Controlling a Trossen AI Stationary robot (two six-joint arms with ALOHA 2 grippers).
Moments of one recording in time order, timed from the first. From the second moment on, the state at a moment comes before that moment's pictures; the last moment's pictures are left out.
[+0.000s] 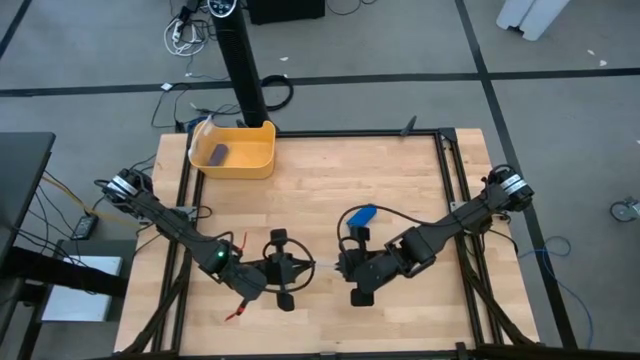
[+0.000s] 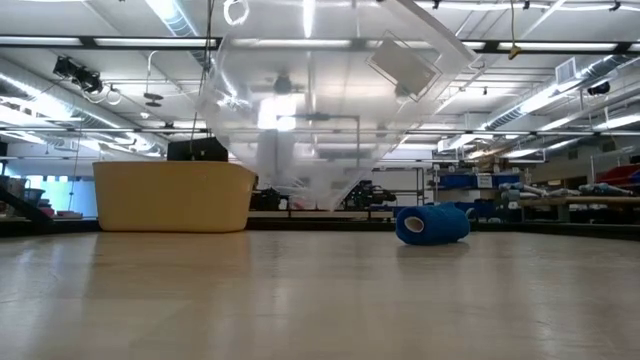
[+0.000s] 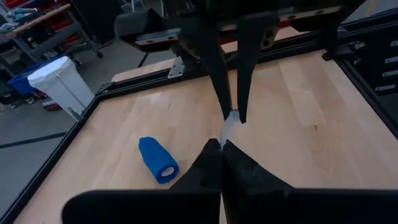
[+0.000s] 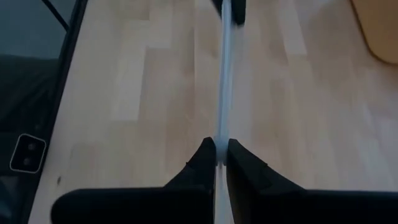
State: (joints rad) left arm -0.61 1.52 1.05 0.06 -0.78 -0.01; right arm 0.52 1.70 1.47 -0.68 0.40 0.36
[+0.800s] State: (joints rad) left arm -0.62 1.52 1.05 0.07 -0.79 -0.04; right arm 0.59 1.70 1.47 -0.87 0.40 0.54
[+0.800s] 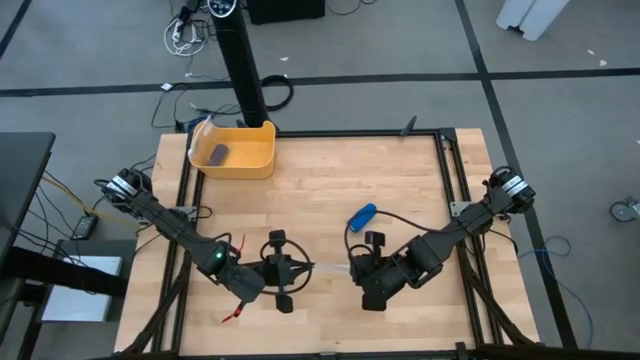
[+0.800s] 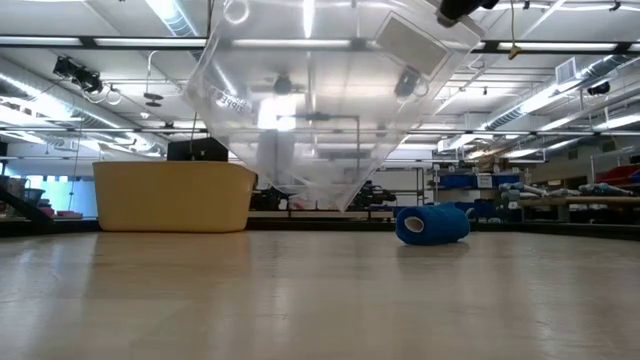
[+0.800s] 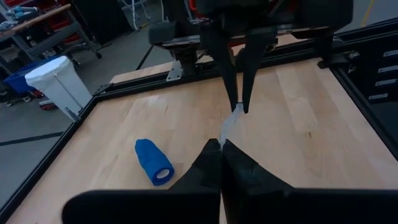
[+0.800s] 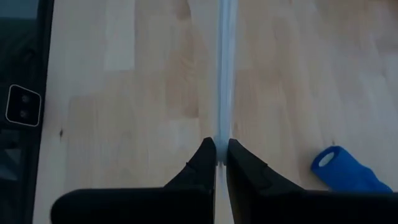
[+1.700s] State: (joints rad) left arm -0.63 1.51 0.94 0.25 -0.75 -0.17; right arm 0.66 1.65 1.47 -0.84 0.63 0.56
